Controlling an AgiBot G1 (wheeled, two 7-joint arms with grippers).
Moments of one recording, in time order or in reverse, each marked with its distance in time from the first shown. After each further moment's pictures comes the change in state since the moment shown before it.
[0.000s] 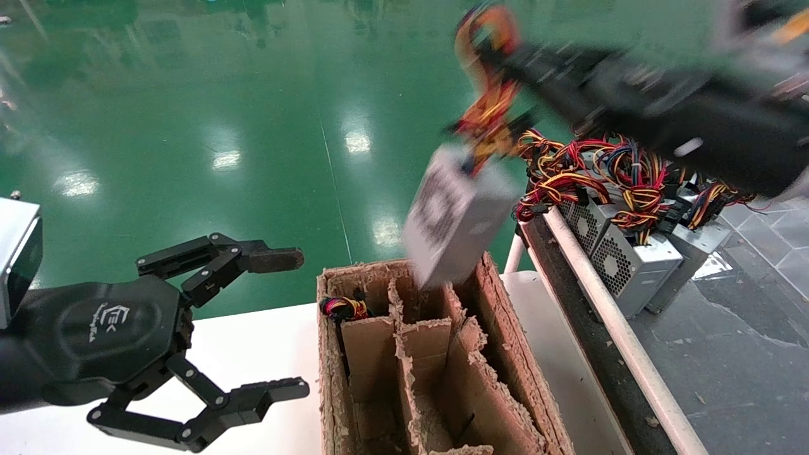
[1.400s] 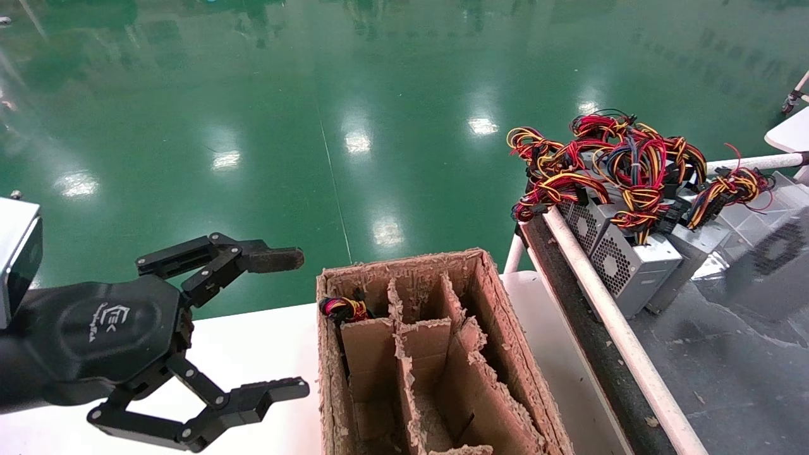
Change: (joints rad) left arm 0.000 0.000 0.000 0.000 0.000 0.000 0.000; right arm -0.060 0.412 0.103 -0.386 -0.111 0.178 -0.205
